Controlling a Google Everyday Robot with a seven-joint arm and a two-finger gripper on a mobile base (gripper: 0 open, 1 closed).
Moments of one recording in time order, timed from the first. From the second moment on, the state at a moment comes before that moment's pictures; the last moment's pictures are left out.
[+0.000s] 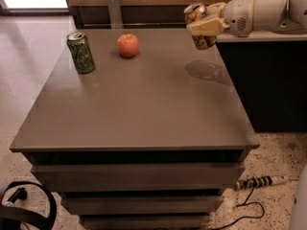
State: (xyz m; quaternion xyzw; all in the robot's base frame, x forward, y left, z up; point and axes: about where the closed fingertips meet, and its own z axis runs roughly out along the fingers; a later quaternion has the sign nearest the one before) arm 0.720 -0.144 0.969 -0.48 0.64 0.27 0.54
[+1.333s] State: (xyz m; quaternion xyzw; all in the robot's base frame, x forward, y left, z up) arm 0.747 -0.147 0.925 -0.40 0.64 0.33 0.57
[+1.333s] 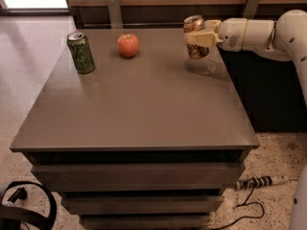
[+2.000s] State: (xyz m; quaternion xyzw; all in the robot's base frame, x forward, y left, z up) arm 0.758 -0.140 0.915 -0.40 0.63 0.35 0.57
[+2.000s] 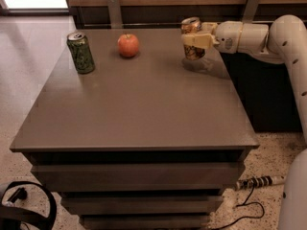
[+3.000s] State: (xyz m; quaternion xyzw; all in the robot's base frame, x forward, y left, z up) arm 0.765 -0.116 0.896 -0.41 0.60 0.37 0.57
